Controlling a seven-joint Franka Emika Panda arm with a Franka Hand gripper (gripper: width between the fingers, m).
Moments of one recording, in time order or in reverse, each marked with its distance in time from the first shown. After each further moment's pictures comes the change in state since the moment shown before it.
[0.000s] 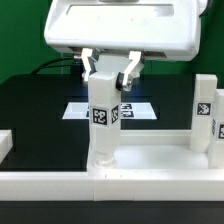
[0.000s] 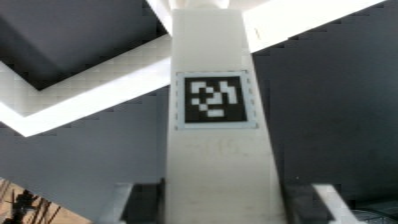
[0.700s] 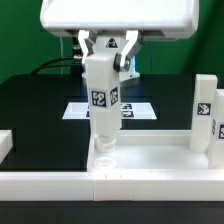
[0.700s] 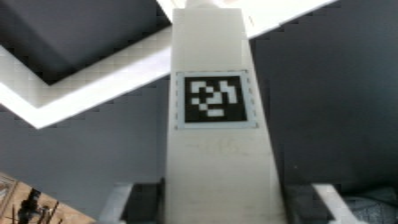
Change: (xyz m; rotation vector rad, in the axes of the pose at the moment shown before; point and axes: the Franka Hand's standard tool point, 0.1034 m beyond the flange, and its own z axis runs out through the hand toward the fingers) arm 0.010 0.003 -0.017 0.014 -0.031 0.025
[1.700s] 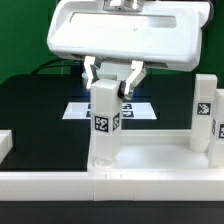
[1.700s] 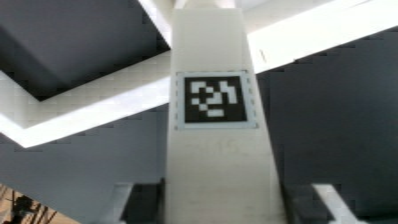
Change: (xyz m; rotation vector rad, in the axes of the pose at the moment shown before) arm -0.019 -0.002 0.026 -0.031 0.026 -0.049
